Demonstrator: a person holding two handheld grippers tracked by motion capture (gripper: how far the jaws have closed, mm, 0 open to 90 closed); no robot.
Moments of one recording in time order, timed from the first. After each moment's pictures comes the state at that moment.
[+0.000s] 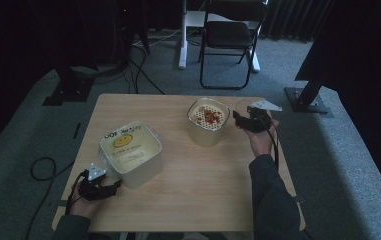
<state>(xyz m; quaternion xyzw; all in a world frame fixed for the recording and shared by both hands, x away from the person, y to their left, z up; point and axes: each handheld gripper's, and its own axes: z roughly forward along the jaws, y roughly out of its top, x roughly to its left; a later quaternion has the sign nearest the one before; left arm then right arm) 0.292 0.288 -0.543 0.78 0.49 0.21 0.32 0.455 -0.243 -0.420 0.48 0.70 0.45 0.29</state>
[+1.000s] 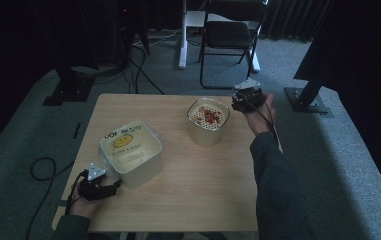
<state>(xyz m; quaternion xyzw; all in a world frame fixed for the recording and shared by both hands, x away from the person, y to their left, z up) 0.292 0.289 -0.543 0.78 0.49 0.21 0.33 0.499 -0.211 -0.370 0.41 0.77 0.27 0.40</state>
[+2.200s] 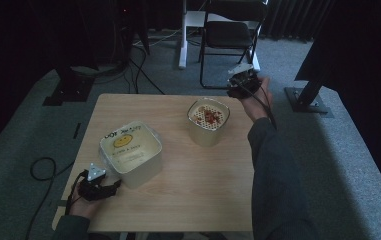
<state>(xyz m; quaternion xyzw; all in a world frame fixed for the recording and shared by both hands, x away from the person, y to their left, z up) 0.292 0.289 -0.543 0.78 0.49 0.21 0.33 0.514 -0.188 -0.328 0.37 0.79 0.27 0.41</state>
